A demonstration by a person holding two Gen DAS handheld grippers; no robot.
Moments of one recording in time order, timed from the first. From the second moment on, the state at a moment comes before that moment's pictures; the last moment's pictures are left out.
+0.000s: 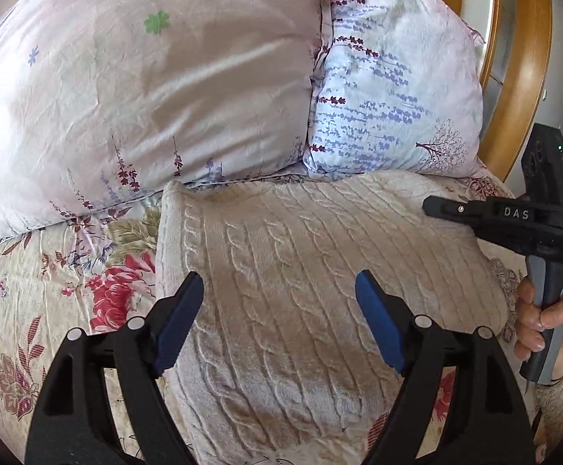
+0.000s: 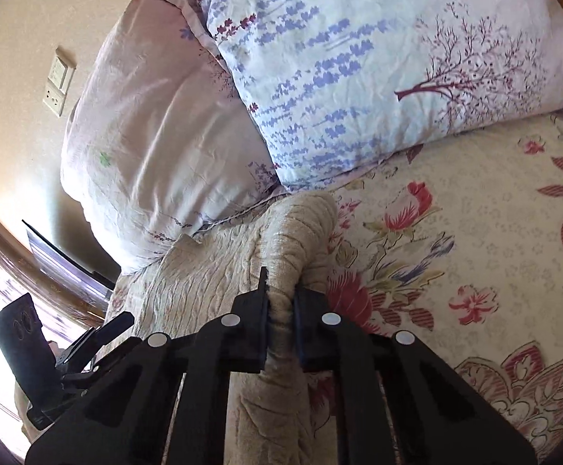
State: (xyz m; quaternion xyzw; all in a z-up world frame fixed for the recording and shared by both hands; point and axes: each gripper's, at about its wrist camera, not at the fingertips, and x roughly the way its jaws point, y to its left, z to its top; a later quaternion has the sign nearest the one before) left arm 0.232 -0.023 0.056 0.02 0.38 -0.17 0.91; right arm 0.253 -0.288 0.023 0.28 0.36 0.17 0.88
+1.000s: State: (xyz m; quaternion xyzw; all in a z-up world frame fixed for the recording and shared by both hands) left arm 0.212 0.023 0.035 0.06 0.39 -0.09 0.92; right arm 0.191 -0.201 0.013 -0.03 0.39 0.11 0.91
